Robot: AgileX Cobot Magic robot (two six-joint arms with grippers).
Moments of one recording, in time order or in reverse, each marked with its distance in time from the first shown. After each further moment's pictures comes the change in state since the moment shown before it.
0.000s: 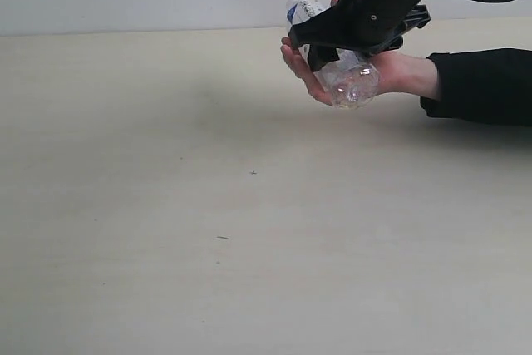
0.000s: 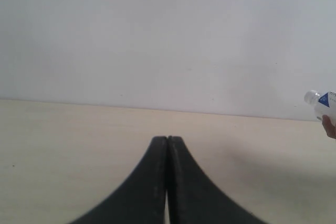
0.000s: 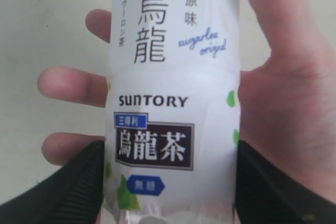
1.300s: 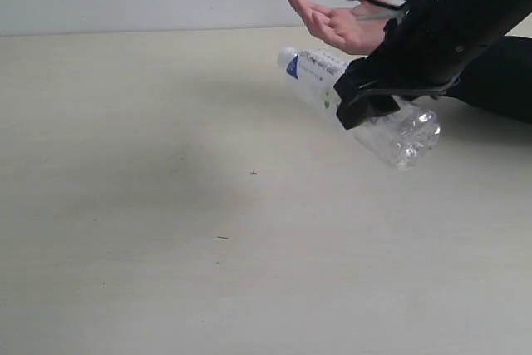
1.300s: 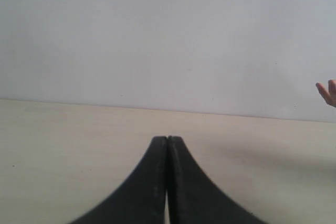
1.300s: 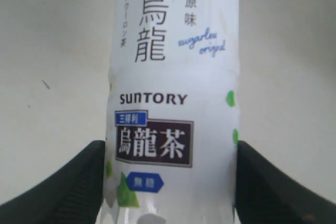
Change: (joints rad) left arm 0.000 0.000 0.000 0.000 0.000 0.000; right arm 0.004 -0.364 0.318 0.224 0.185 -0.353
